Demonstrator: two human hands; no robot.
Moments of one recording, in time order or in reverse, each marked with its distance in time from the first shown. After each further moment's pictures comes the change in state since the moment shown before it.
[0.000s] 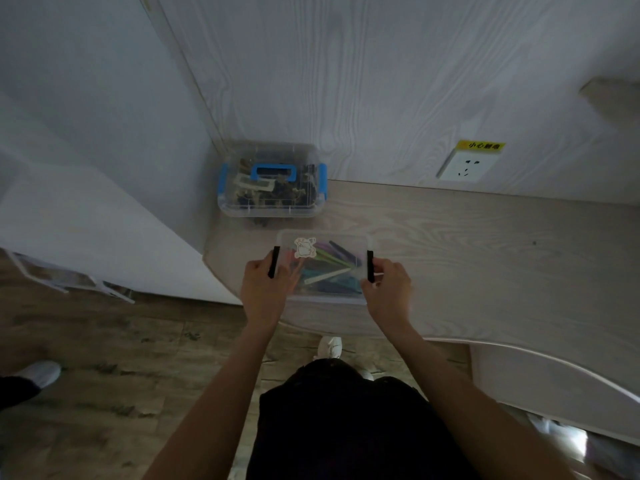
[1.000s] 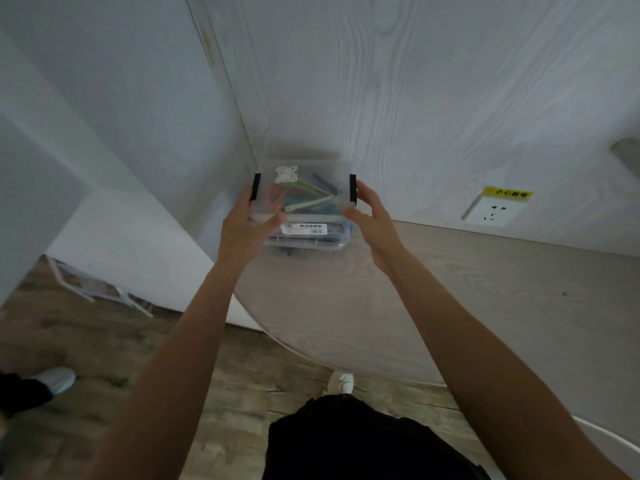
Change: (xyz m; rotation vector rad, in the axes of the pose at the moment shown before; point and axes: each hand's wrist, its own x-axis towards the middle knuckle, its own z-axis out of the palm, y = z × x) left_hand 0.090 0.060 -0.096 -0.107 0.164 0.294; right_hand 0.095 -0.130 -0.003 0.624 -0.386 -0.128
